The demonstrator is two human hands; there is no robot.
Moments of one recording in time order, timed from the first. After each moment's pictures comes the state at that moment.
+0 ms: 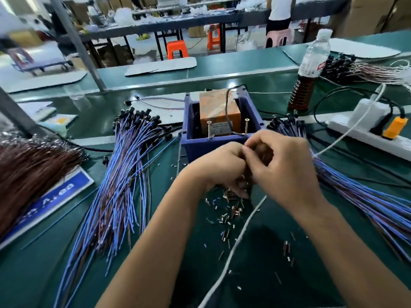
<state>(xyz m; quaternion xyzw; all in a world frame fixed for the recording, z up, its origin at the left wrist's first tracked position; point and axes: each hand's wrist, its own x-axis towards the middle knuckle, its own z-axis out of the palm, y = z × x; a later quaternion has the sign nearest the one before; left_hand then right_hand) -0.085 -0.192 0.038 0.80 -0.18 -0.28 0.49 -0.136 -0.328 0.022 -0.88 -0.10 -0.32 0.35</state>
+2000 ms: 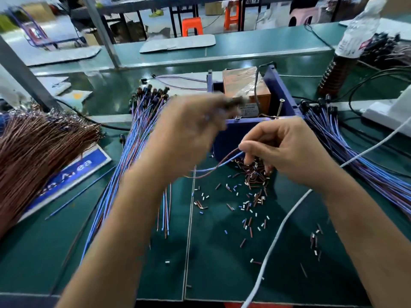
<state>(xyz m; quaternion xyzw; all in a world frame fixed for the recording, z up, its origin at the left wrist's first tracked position) -0.100 -0.093 0.055 0.86 -0.30 0.25 0.34 -0.107 -0.311 0.014 -0.79 -0.22 -0.04 0.56</state>
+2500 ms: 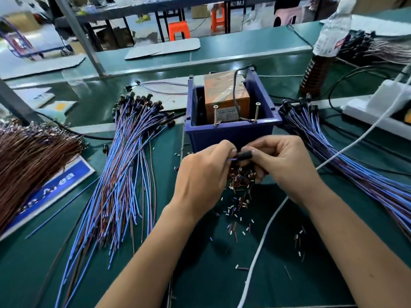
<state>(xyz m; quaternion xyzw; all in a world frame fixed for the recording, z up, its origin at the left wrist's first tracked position) -0.111 -0.143 -0.018 0.88 -0.28 0.25 0.27 -0.113 -0.332 -0.025 -0.70 -0.10 -0.05 0.70</state>
